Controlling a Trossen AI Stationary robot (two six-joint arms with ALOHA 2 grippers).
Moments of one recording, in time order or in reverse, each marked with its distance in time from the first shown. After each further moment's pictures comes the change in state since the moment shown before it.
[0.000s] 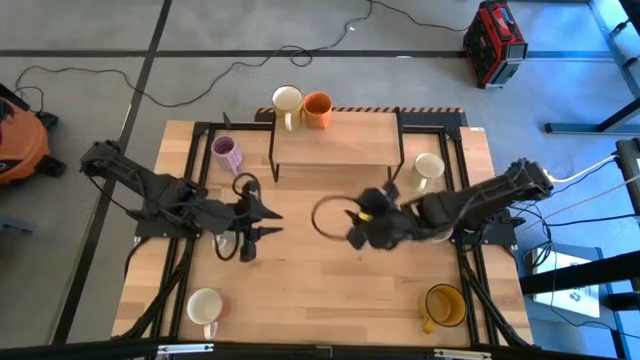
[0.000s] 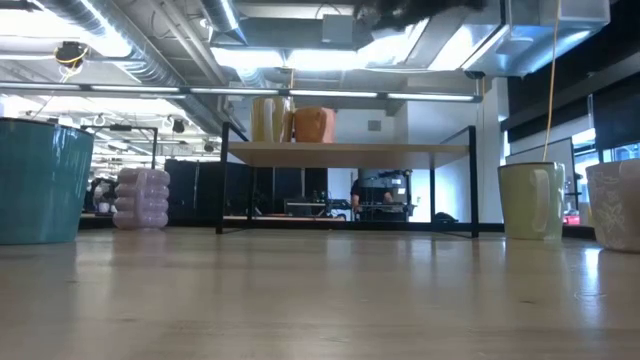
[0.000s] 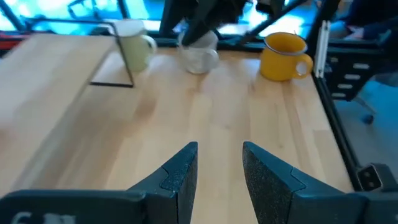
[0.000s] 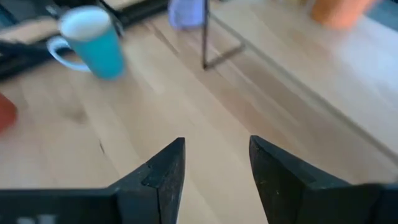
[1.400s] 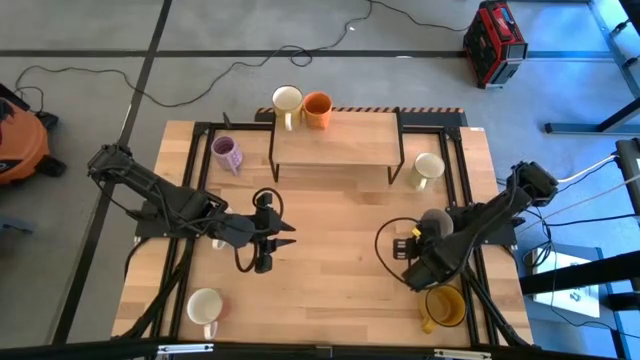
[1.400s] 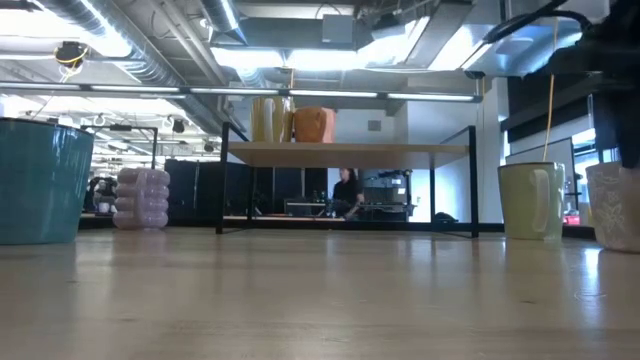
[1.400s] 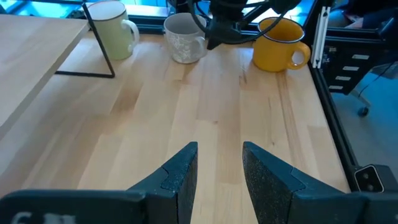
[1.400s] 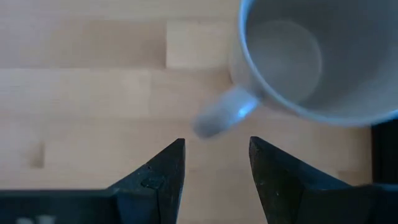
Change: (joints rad) left arm 0.001 0.131 -0.001 0.099 0.026 -0.027; right arm 0.296 -0.016 -0.439 -0.378 -0.418 1.467
